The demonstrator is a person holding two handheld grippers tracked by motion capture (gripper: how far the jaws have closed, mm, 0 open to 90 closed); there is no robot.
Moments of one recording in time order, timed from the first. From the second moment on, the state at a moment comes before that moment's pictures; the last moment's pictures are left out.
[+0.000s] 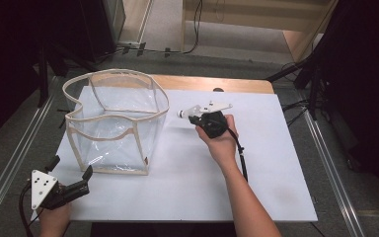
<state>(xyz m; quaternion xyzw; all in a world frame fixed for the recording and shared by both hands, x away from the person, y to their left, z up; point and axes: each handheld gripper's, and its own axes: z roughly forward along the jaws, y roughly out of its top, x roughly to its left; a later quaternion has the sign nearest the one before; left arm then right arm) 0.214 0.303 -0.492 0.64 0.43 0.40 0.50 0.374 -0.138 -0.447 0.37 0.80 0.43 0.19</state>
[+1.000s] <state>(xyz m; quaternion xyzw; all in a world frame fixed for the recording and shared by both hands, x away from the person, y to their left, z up) 0.214 0.303 -0.492 0.64 0.43 0.40 0.50 0.364 -0.130 -0.386 0.35 0.78 0.47 0.23</state>
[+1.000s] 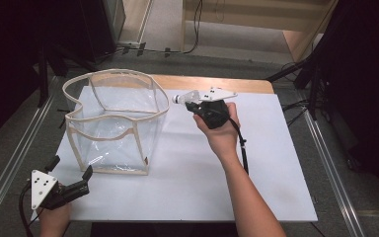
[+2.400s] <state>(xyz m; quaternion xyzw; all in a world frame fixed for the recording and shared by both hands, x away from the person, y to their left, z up) 0.214 0.304 -0.492 0.64 0.43 0.40 0.50 0.361 -0.121 -0.345 0.33 0.77 0.49 0.24</state>
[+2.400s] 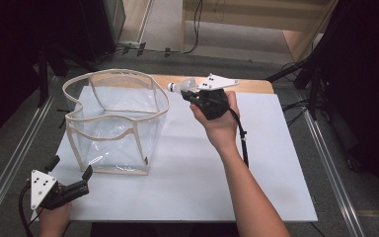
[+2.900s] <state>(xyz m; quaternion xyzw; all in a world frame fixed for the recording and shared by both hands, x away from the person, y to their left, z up) 0.214 0.304 -0.492 0.64 0.43 0.40 0.50 0.358 -0.116 -0.337 0.32 0.77 0.50 0.24</state>
